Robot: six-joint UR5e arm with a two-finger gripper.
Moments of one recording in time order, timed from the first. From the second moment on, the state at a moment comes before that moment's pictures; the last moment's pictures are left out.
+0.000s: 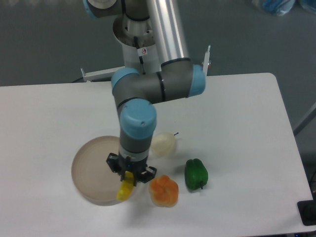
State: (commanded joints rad) arm 2.15 -2.07 -1.44 -1.01 1.40 0.61
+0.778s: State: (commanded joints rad) arm 2.48 -2.08 -1.37 -1.17 1.50 1.30
